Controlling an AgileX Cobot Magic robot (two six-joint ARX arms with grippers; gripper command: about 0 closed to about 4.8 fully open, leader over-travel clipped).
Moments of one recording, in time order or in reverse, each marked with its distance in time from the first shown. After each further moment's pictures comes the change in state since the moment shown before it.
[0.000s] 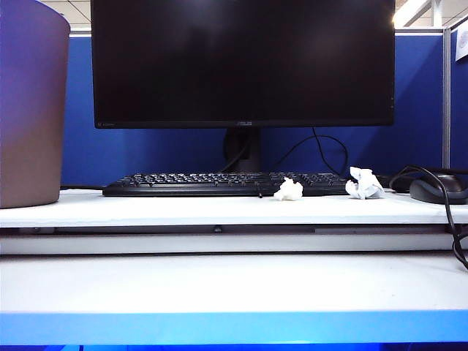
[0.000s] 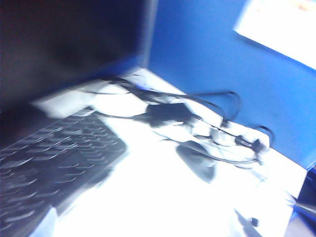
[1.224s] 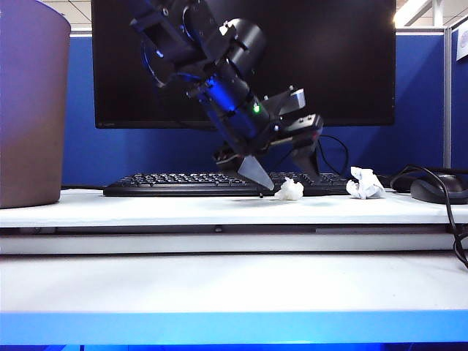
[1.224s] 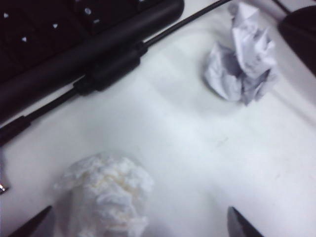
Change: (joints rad) left arm -0.058 0.531 -0.001 0.180 -0.185 -0.021; right arm 0.002 0.000 0.000 0.000 0.000 0.000
